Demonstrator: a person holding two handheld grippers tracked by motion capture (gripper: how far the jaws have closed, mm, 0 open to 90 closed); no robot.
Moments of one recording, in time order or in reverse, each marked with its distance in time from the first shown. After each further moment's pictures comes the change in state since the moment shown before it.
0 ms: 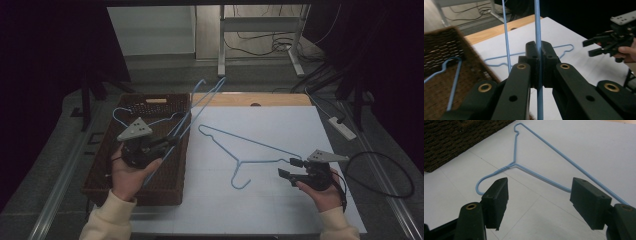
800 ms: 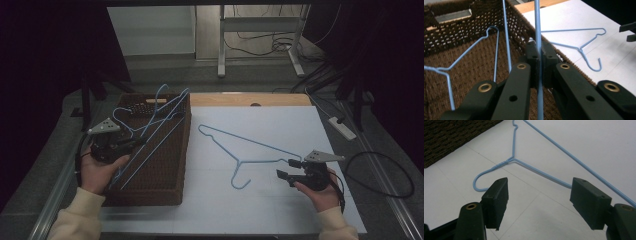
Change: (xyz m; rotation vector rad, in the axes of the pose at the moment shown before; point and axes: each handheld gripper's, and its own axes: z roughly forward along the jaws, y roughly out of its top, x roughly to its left) left arm 0.083 -0.037 -0.027 0.123 0.093 -0.087; right arm 0.001 -0.002 0.006 0.030 -0.010 0.001
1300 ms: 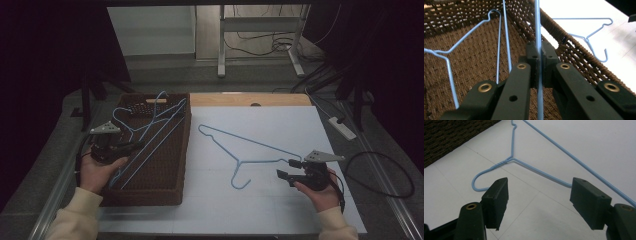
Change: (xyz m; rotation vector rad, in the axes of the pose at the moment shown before) left arm 0.018 -0.012 0.013 0.081 -0.016 -0.034; right arm 0.000 0.000 0.000 0.004 -0.007 0.005
